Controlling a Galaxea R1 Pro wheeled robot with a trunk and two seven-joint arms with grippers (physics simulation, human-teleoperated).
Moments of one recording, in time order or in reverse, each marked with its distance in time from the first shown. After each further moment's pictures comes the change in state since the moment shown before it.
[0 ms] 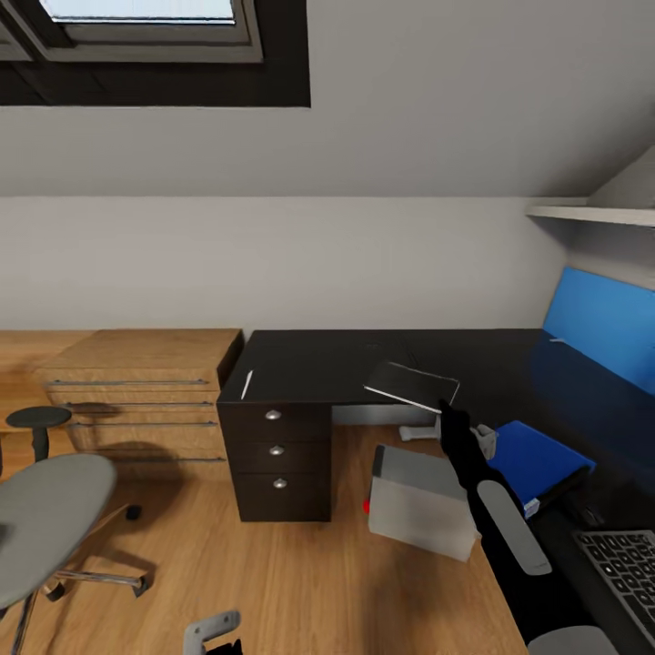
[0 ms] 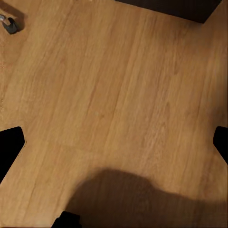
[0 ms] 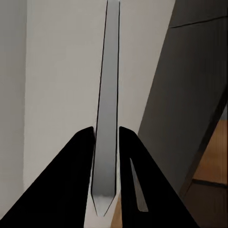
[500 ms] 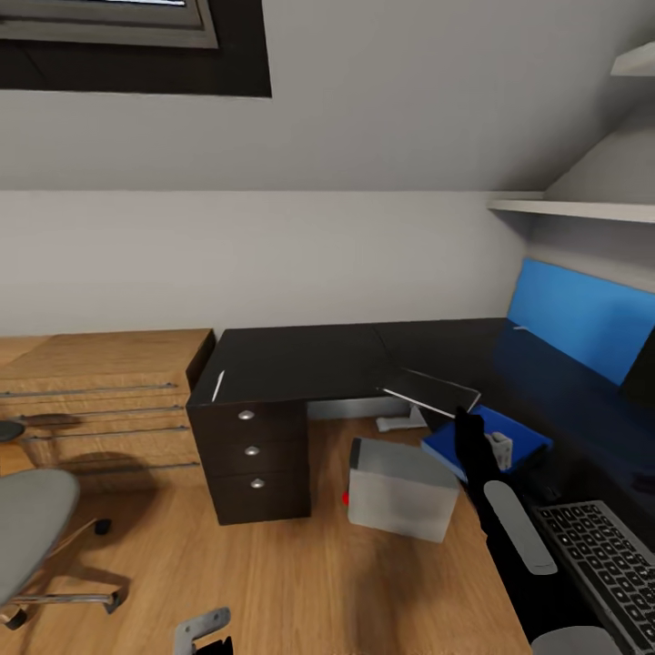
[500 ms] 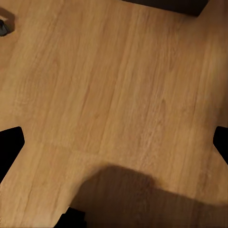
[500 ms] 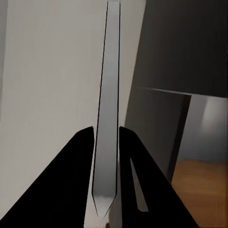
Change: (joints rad) left arm 0.000 -0.001 0.050 0.016 -0.001 -0.002 0.000; right arm 0.000 -0.003 -0.036 0.006 -0.001 -0.089 -0.082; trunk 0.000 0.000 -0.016
